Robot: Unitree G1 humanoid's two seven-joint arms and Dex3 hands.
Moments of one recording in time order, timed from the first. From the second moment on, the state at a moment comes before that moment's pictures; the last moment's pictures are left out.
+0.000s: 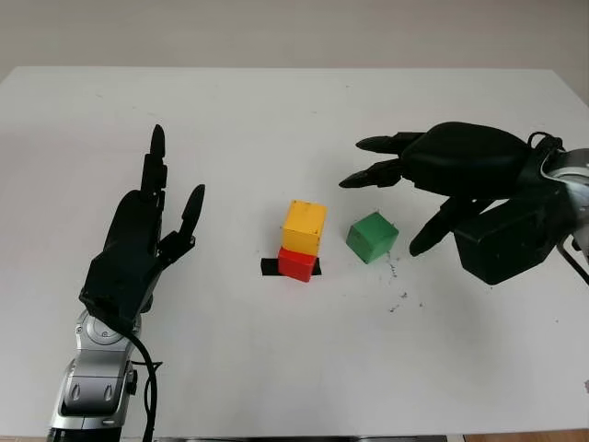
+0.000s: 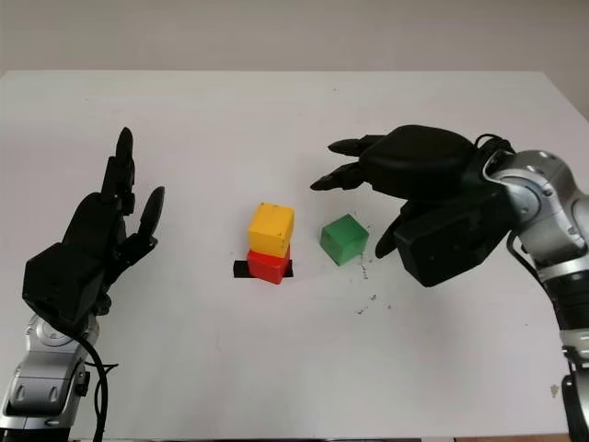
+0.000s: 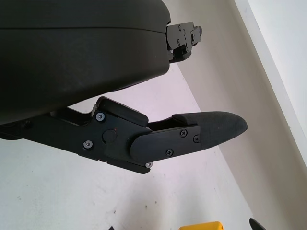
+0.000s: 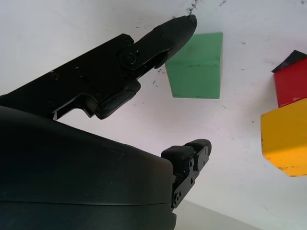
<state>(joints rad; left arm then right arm) -0.11 0.26 0.10 -0.17 0.14 0.07 -0.05 -0.68 -0.85 0.23 0.28 -0.51 -0.58 0.58</state>
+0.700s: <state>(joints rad) -0.11 0.25 0.09 -0.17 0.14 0.08 -0.05 -0.66 -0.81 0.30 0.50 -0.64 -0.69 0.37</state>
